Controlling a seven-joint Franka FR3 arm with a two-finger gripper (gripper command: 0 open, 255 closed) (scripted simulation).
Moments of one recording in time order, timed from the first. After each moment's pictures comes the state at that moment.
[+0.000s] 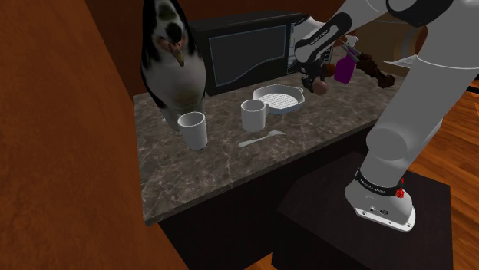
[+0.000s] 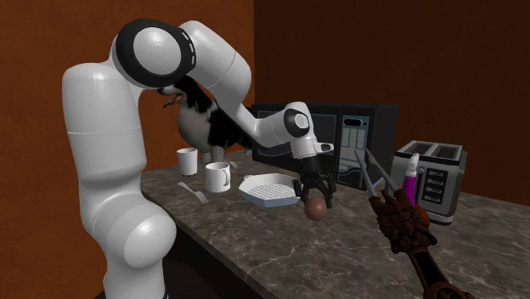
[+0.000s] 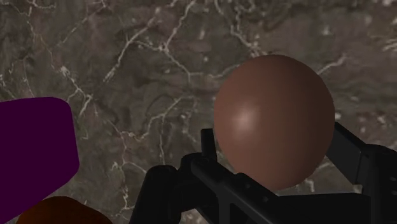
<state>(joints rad) -0.31 -0.03 -0.30 -2.22 -0.47 2.10 0.07</state>
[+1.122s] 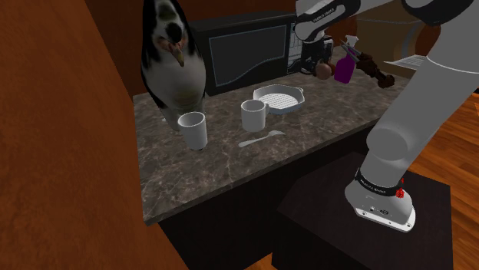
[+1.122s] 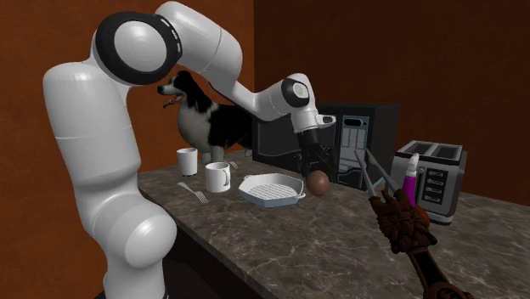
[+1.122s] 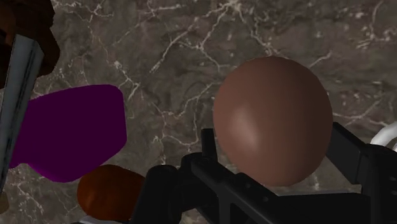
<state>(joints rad) -0.30 -0.11 -0.28 -2.08 -0.45 1.89 0.00</state>
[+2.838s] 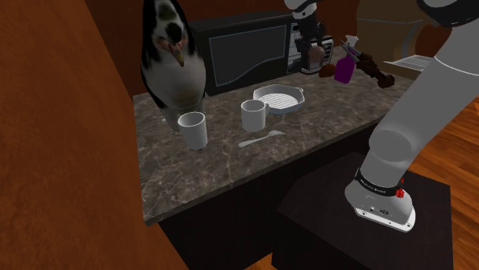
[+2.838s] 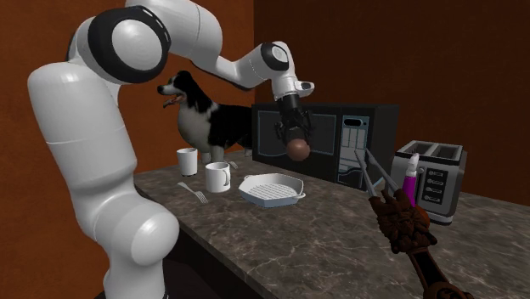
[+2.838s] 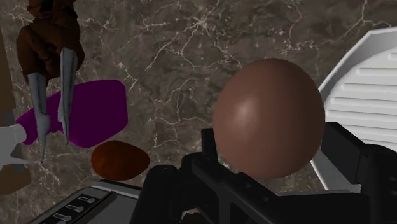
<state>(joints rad) -0.23 -0.18 -0.18 -1.89 -0.41 1.59 0.05</state>
